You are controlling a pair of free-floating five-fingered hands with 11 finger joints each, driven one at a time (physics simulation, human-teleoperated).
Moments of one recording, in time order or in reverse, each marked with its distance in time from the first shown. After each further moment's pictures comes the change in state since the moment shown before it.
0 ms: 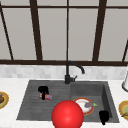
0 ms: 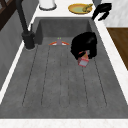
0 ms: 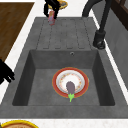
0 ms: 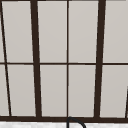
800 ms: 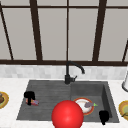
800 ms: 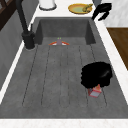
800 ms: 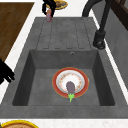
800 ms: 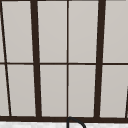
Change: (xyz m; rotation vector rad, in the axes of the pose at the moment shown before) left hand 0.035 -0.045 0.125 0.003 -0.002 0.006; right hand 0.000 0.000 0.000 0.000 0.000 0.000
